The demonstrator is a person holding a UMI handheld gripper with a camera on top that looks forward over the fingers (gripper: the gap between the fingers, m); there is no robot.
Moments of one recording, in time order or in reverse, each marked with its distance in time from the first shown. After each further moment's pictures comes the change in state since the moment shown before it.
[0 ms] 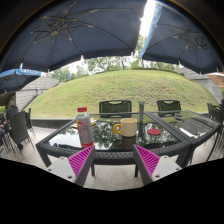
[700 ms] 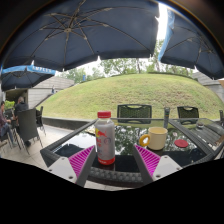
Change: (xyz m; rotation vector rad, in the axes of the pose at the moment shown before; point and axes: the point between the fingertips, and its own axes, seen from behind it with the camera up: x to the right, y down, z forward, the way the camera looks) arm -0.082 -0.018 0.094 0.039 -0.168 -0.059
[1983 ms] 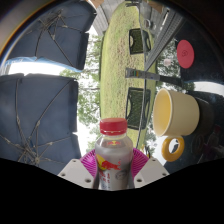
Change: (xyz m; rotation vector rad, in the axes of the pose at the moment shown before) arm 0.107 -0.108 0.171 0.279 -0.162 1.447
